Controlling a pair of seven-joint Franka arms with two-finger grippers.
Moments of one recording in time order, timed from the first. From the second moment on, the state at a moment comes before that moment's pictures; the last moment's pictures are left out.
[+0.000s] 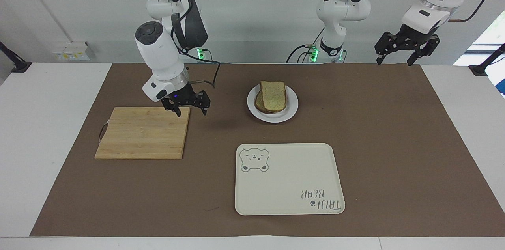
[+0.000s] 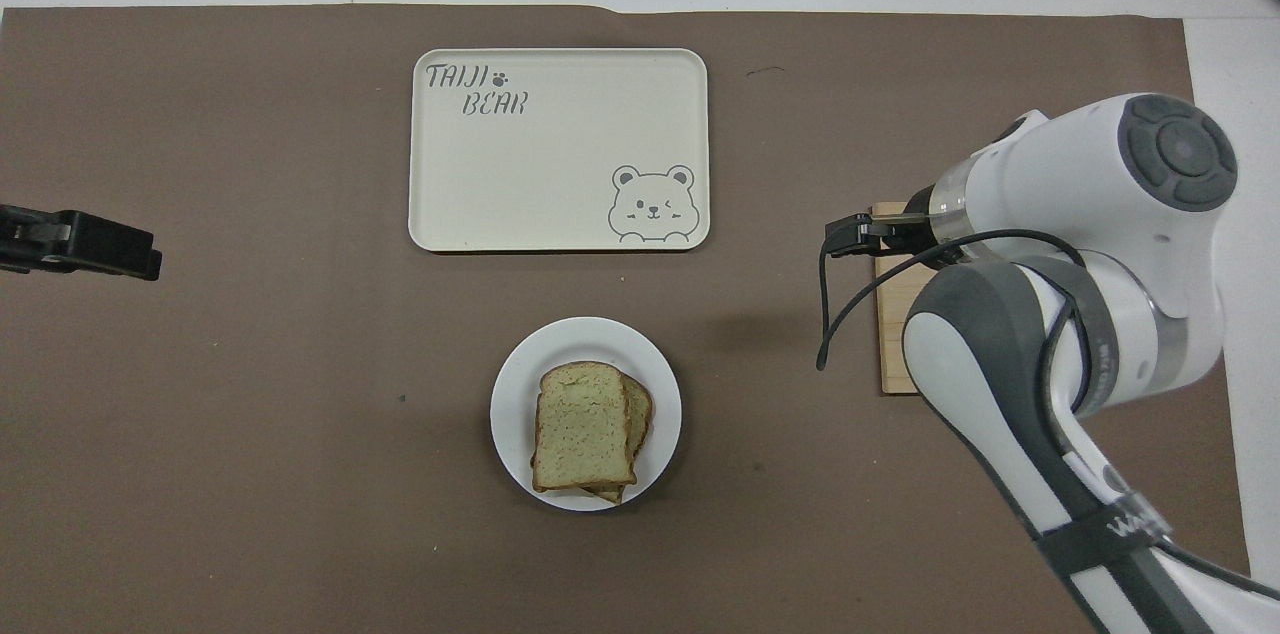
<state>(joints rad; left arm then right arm) -0.06 -0.03 -0.05 -1.50 -0.01 1.46 0.02 0.09 0.09 0.12 -1.87 0.10 2.02 0.19</state>
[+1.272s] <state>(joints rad) 0.04 -0.05 -0.04 -1.63 -0.49 1.46 0.15 0.03 -0.13 0.03 -1.70 0.07 1.64 0.19</state>
